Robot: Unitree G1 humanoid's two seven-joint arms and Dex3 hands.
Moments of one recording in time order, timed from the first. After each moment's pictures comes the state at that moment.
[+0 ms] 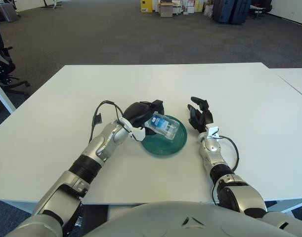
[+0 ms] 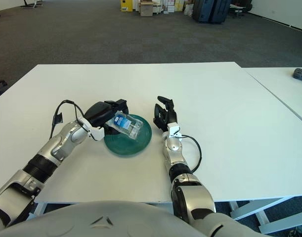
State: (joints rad) left arm -0.27 0.40 -0.43 0.19 0.70 -0.35 -0.08; right arm -0.33 0.06 -0.06 1.03 -0.06 -0.71 -0.15
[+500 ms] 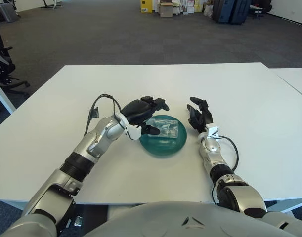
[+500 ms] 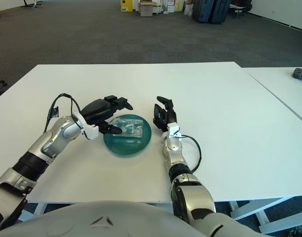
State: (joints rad) left arm -0.28 0.45 -0.42 0.06 0.60 -0.36 -0.28; right arm -0.33 0.06 -0.06 1.03 -0.05 -0.71 -0.12
